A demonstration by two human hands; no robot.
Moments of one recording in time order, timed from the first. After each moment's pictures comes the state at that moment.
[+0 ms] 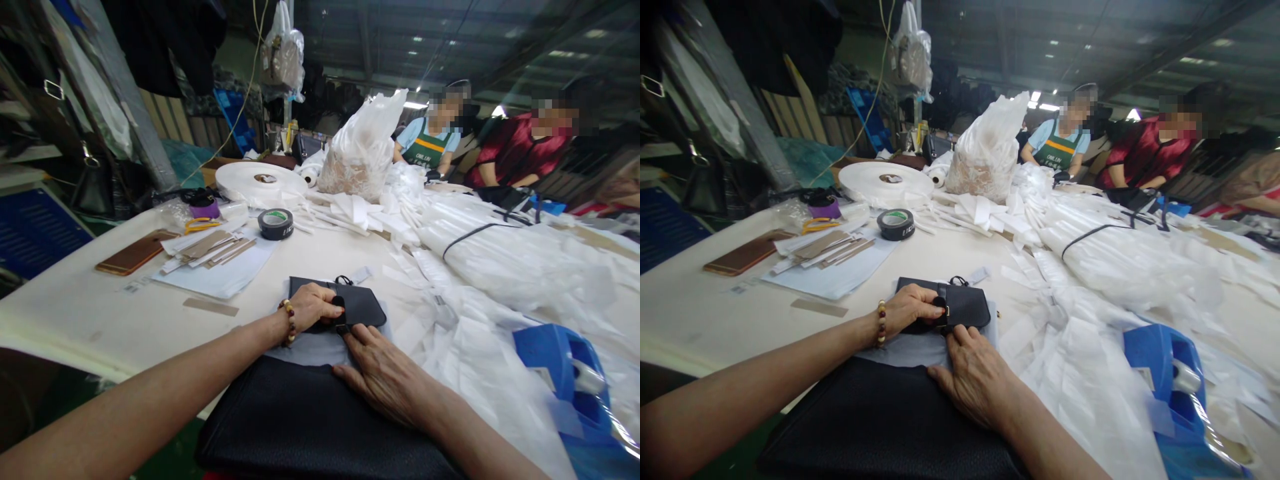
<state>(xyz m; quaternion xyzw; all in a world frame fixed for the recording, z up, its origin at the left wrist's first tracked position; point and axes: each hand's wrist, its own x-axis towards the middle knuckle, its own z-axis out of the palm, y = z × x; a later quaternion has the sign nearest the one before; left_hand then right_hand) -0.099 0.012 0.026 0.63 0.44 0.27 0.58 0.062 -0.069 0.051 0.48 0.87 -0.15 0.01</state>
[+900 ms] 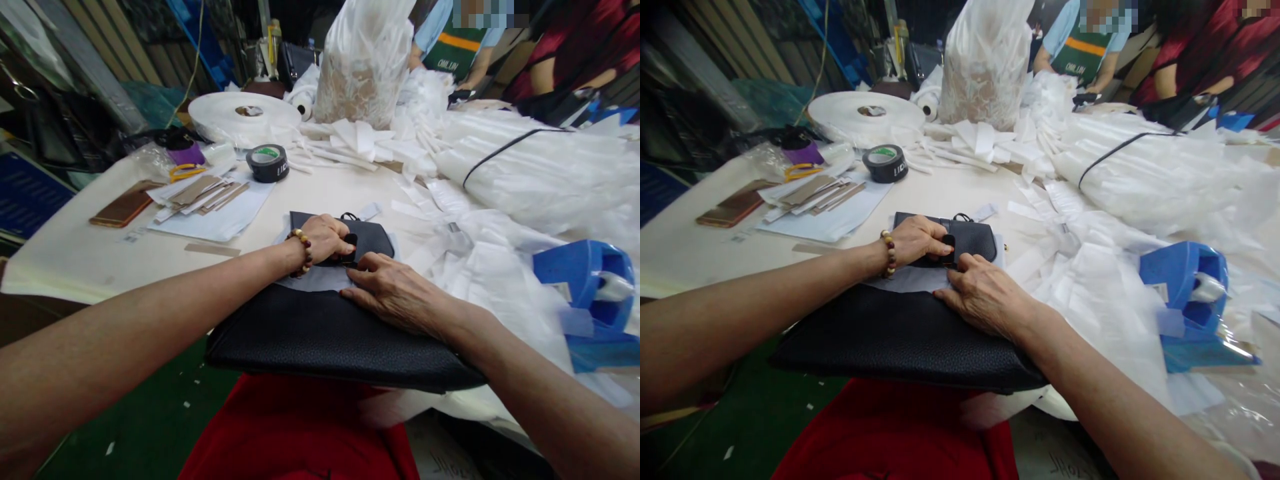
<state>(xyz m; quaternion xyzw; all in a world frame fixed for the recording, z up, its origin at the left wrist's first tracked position) -0.081 0.011 0.027 0.74 0.48 0.18 0.43 0.073 -0.069 0.044 0.42 0.90 -0.11 0.01</state>
